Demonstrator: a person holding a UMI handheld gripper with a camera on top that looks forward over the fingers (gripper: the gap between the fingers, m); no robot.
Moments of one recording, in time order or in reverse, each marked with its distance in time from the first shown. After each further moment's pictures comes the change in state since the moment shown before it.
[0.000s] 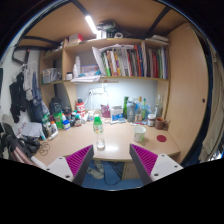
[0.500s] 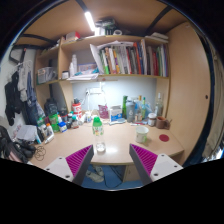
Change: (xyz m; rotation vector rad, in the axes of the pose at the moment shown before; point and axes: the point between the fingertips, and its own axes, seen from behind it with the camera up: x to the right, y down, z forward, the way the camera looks) arm -0.034 0.008 0.048 0.017 0.060 0.027
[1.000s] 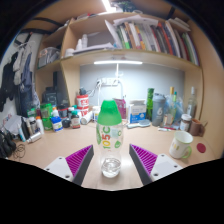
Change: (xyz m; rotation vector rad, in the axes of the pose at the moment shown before) arm -0.075 0.052 0.295 0.065 -0.143 -0.073
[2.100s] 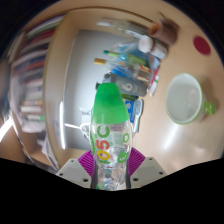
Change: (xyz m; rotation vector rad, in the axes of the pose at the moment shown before) arm 0.127 -0.106 0.085 -0.073 -0.213 1.362
